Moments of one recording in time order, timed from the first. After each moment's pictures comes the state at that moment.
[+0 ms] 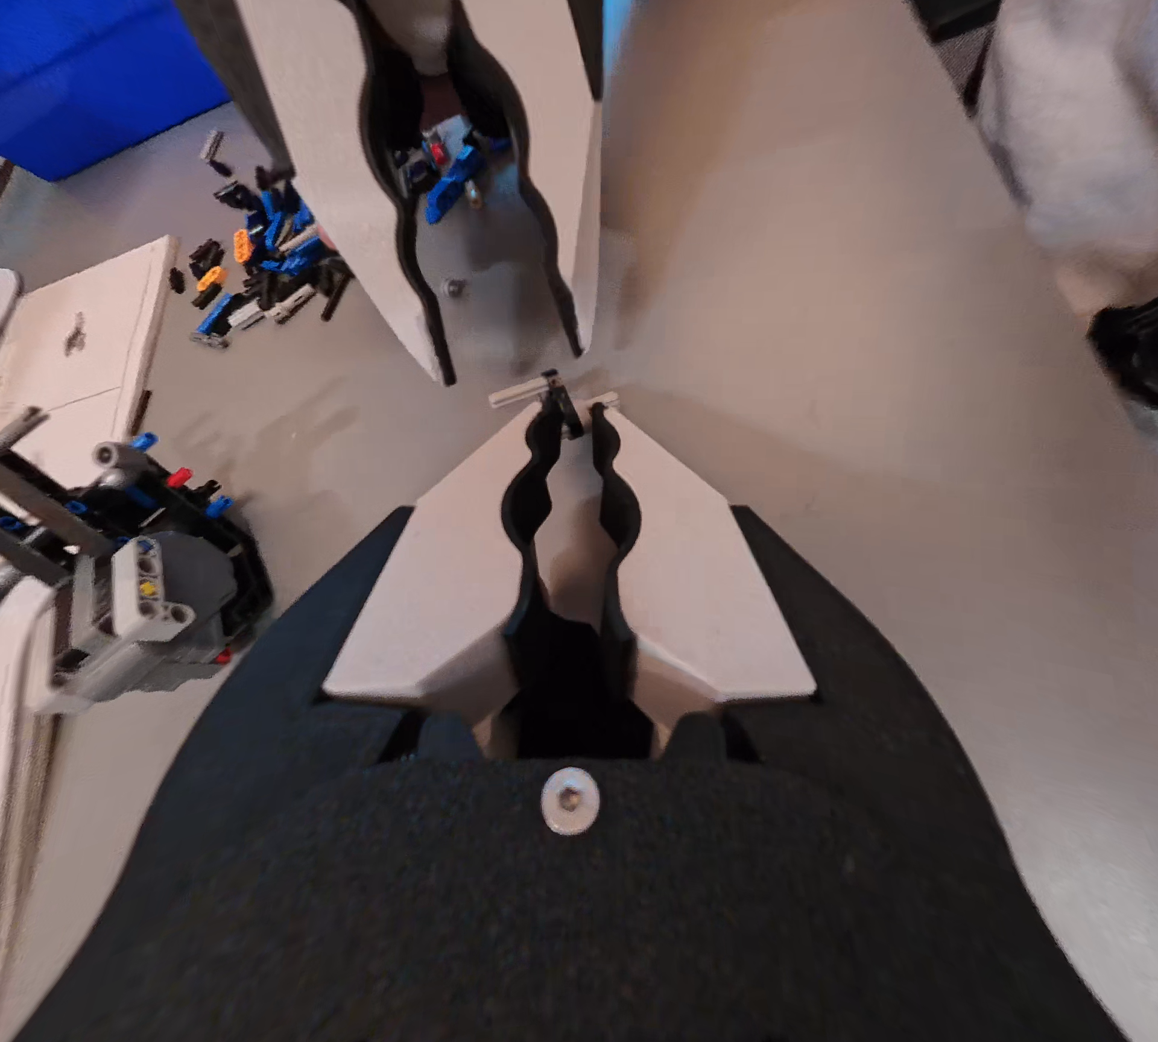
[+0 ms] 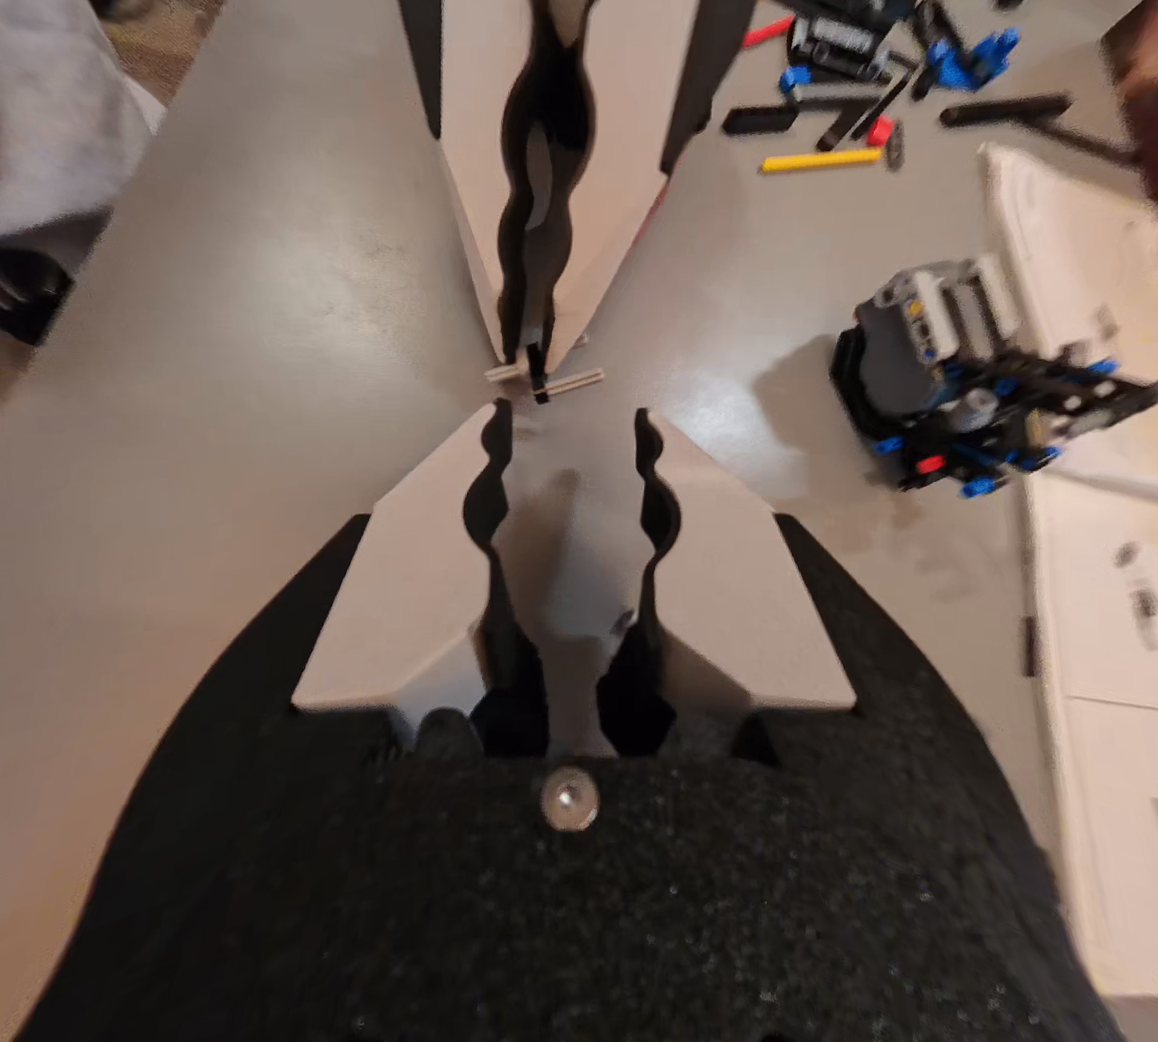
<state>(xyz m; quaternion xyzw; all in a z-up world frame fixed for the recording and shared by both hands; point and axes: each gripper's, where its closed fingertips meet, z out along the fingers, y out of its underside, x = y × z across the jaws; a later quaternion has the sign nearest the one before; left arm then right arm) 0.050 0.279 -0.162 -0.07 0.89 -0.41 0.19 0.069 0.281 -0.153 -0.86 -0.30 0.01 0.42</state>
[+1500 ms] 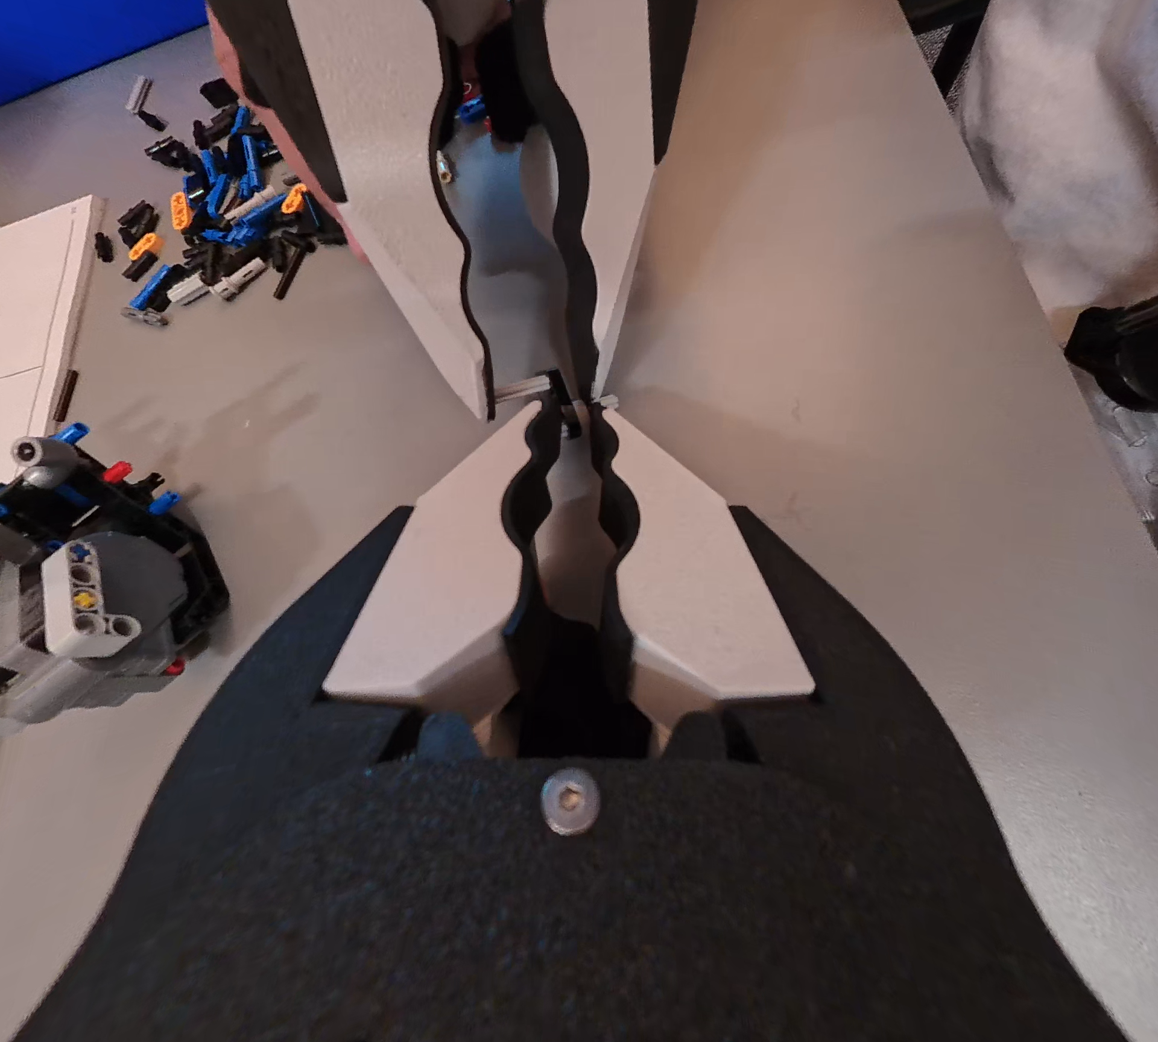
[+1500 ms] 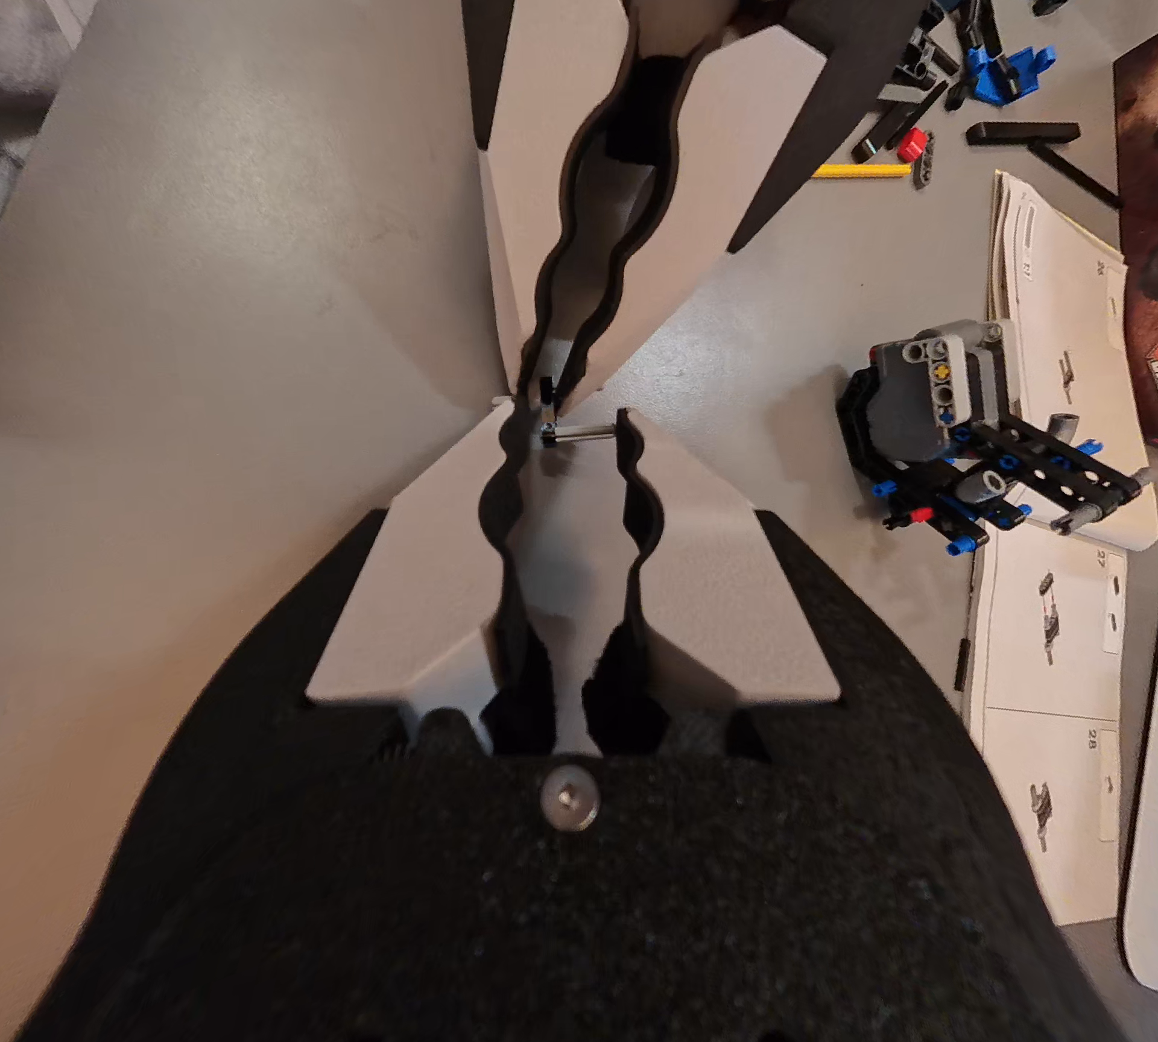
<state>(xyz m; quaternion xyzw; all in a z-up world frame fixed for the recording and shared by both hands) 0.045 0.277 -0.169 -0.08 0.90 -0.40 0.15 0.055 0.289 -0.164 -0.87 -0.34 -0.07 0.36</state>
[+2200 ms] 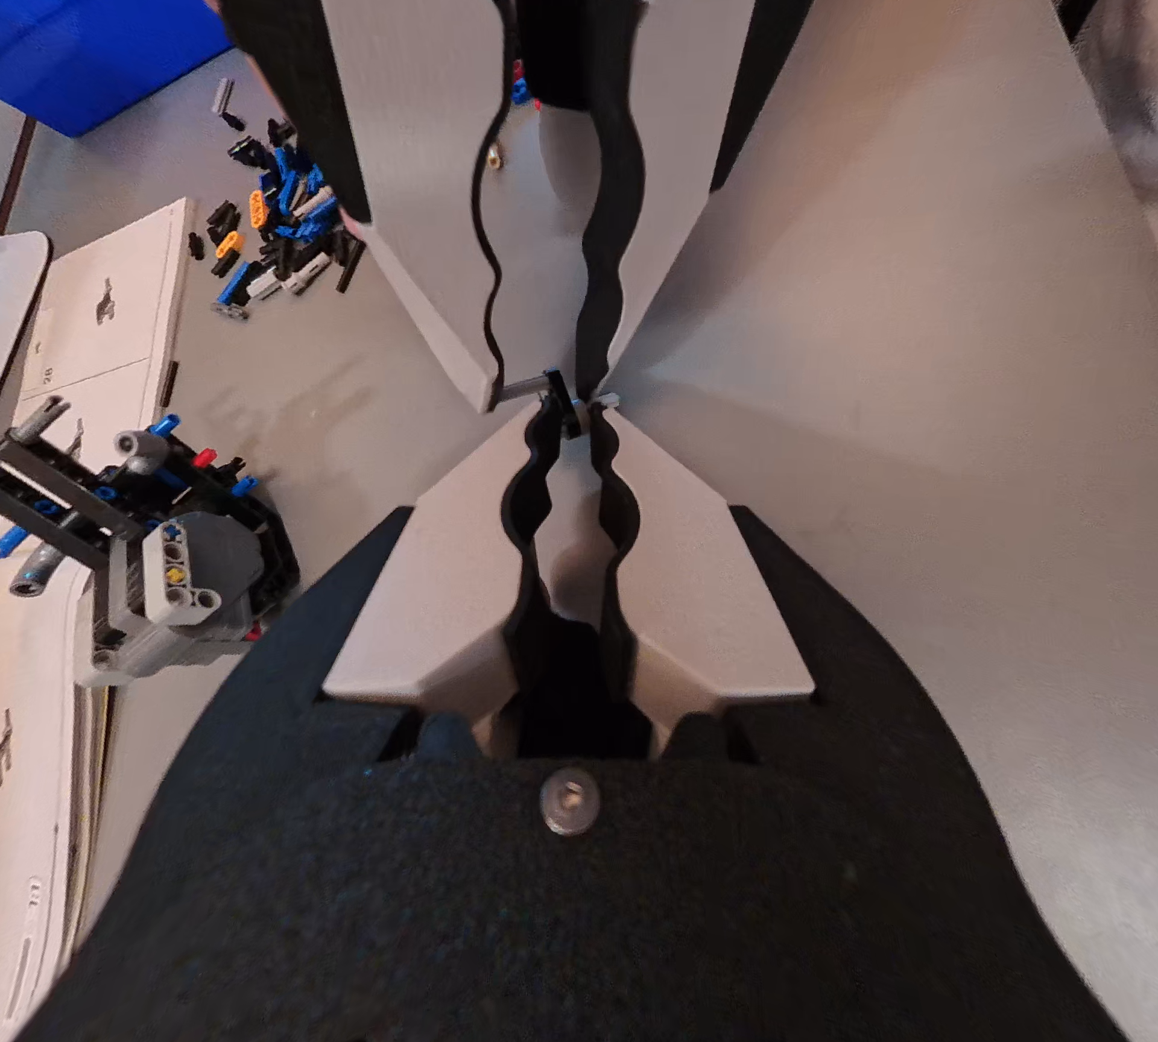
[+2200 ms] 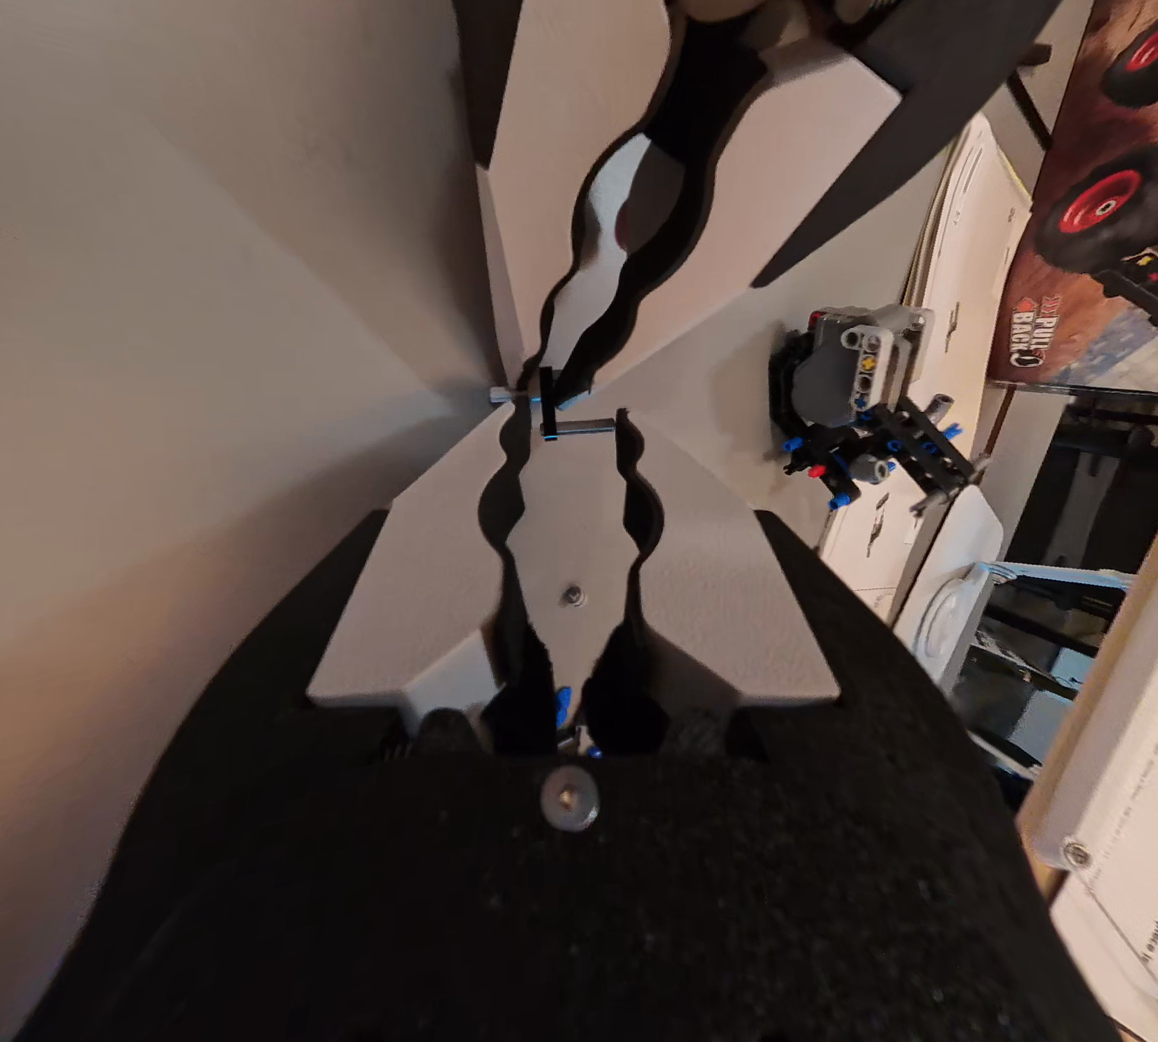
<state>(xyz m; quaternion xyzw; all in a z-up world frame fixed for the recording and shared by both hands) 0.058 0.282 -0.168 -0.08 0.90 -0.36 0.22 0.070 0.291 -0.161 -0.88 -0.37 -0.22 0.23</state>
